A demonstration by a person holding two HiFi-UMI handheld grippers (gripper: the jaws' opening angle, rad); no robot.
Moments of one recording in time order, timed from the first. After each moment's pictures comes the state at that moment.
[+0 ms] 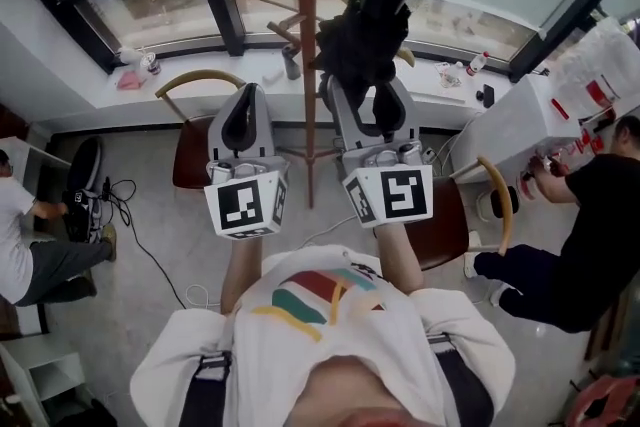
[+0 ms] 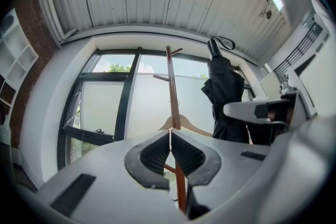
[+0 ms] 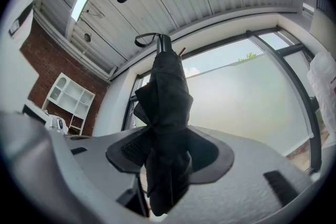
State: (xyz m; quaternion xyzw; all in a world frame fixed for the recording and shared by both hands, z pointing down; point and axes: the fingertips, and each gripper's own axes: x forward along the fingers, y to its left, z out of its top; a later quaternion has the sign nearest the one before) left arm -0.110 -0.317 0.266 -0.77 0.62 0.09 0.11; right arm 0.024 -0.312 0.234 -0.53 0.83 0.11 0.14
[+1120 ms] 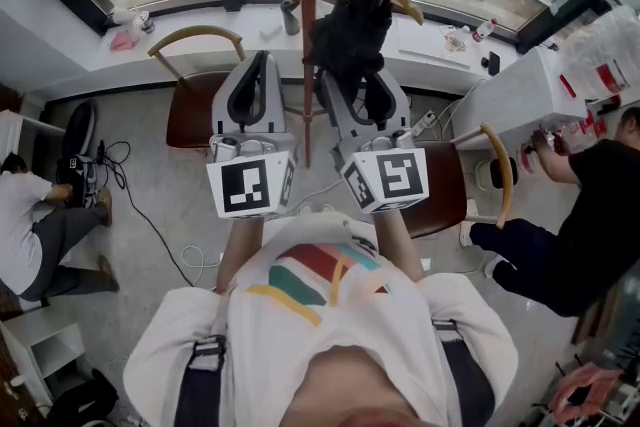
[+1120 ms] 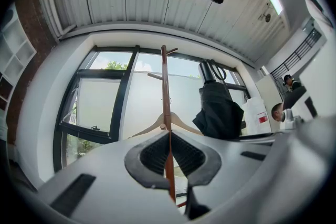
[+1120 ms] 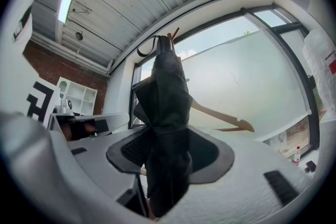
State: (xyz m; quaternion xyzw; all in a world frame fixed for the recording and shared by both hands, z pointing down) left arm -0.088 -0.300 0.277 -0.78 0.61 0.09 0.09; right arm 0.018 -0.301 0.316 -0.51 0.86 0.02 0.09
